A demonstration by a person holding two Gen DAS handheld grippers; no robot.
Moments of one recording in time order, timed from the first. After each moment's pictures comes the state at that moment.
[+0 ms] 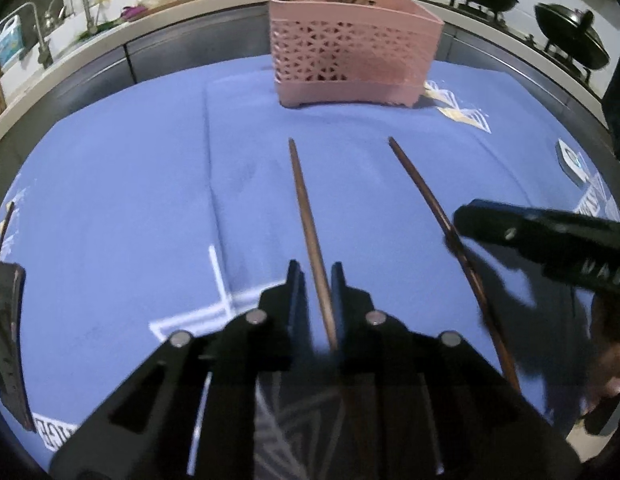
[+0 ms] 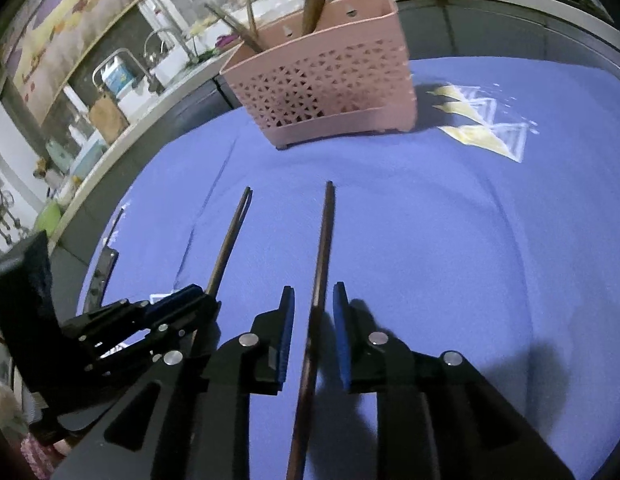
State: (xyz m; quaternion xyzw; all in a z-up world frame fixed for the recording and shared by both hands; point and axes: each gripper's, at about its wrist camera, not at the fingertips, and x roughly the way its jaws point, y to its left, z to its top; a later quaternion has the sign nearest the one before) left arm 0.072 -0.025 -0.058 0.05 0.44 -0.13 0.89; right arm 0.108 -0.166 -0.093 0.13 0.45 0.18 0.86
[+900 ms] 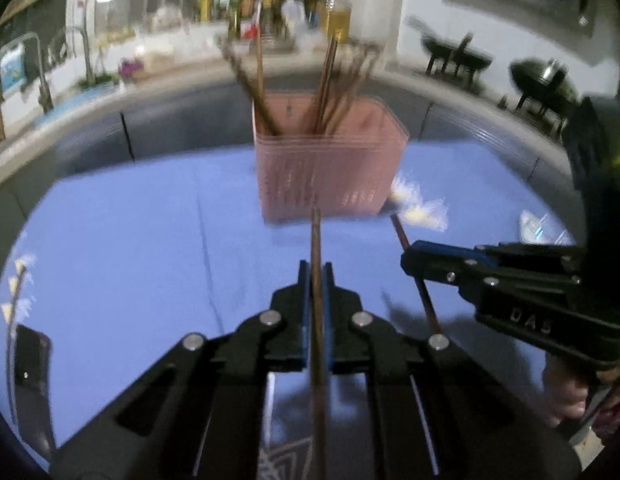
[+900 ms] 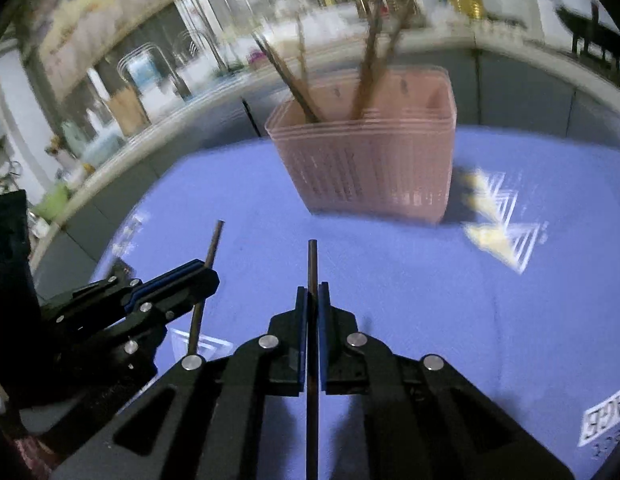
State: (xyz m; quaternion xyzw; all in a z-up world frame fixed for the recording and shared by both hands) left arm 0.065 -0.021 0.041 0.02 0.33 -0.18 0.93; right arm 0.090 -0.168 -0.006 0.09 0.36 0.21 0.90
